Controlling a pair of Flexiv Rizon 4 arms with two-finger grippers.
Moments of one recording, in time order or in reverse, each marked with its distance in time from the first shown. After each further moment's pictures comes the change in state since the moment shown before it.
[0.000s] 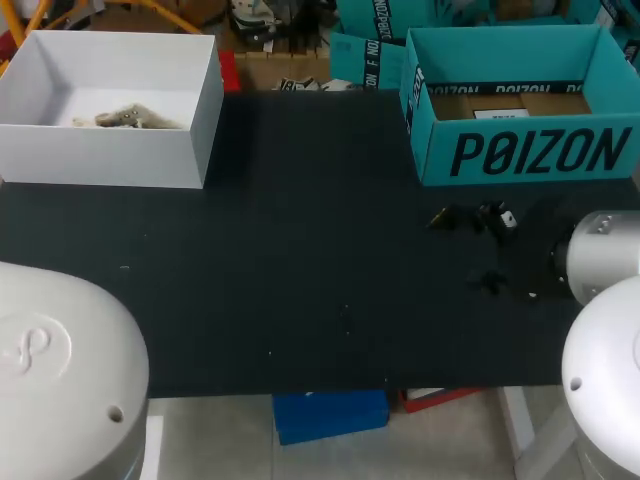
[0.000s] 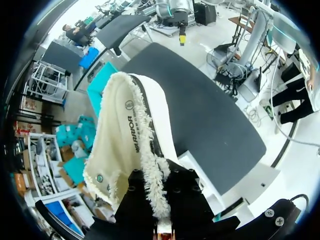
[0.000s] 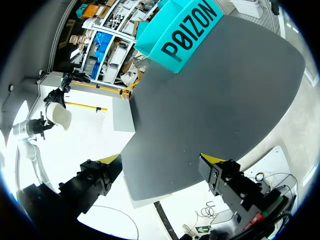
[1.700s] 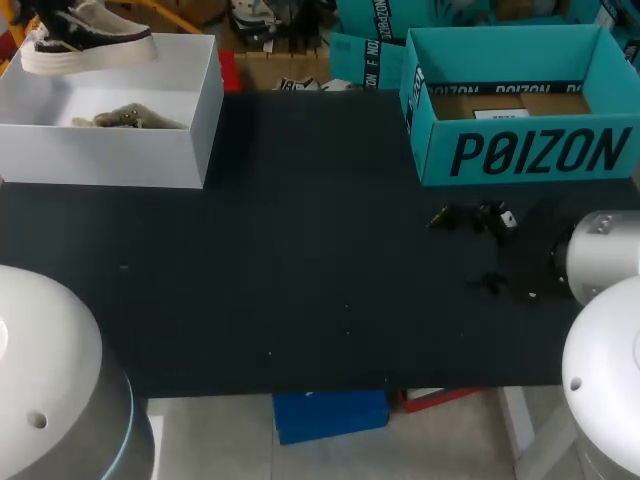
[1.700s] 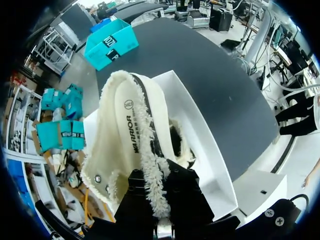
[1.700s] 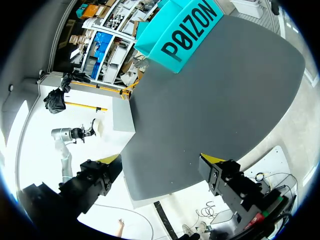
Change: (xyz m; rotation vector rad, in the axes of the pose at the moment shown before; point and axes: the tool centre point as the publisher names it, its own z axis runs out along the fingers) left arm 0.101 0.275 0.187 0.068 0.084 -0.222; right arm 0.000 0.000 0.000 0.000 0.000 0.000
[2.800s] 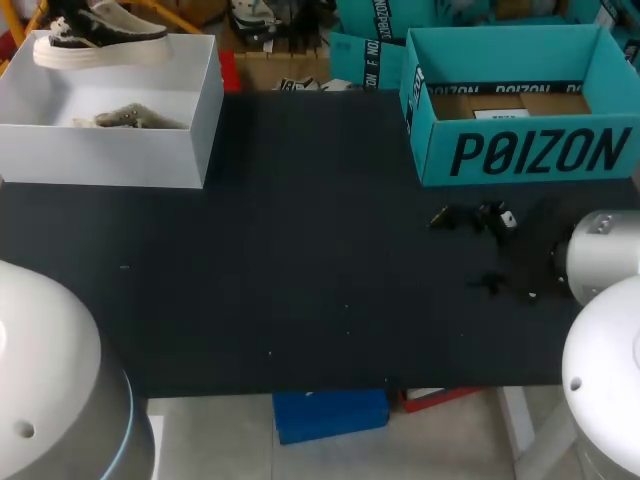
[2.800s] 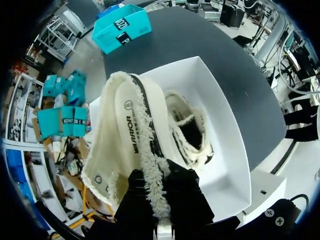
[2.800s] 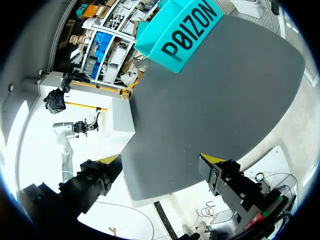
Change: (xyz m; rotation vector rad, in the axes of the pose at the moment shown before) left arm -0.041 0.016 0.025 -0.099 -0.014 -0.072; right arm 0.000 0.000 0.000 0.000 0.000 0.000
